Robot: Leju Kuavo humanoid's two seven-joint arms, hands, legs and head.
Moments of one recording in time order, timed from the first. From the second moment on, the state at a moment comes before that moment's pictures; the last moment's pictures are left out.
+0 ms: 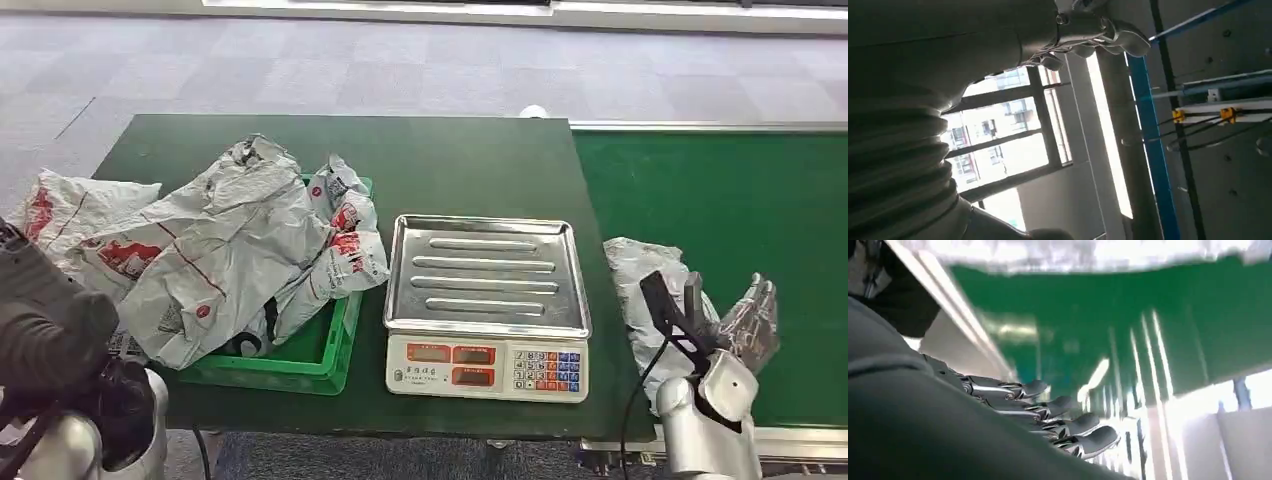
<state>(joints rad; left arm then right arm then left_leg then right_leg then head) -0.14 -0.12 -0.05 -2.03 -0.10 -0.10 -0.70 -0.33 -0.08 -0.37 -0.89 1.45 -0.32 0.19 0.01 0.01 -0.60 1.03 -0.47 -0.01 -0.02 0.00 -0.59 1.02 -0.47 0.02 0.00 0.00</state>
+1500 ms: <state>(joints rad) -0.23 -0.13 -0.09 -1.95 -0.15 -0.15 -0.70 -0.42 -0.06 -0.36 -0.48 1.41 -0.05 0.07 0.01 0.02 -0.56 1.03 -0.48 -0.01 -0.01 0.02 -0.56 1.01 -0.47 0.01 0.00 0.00</state>
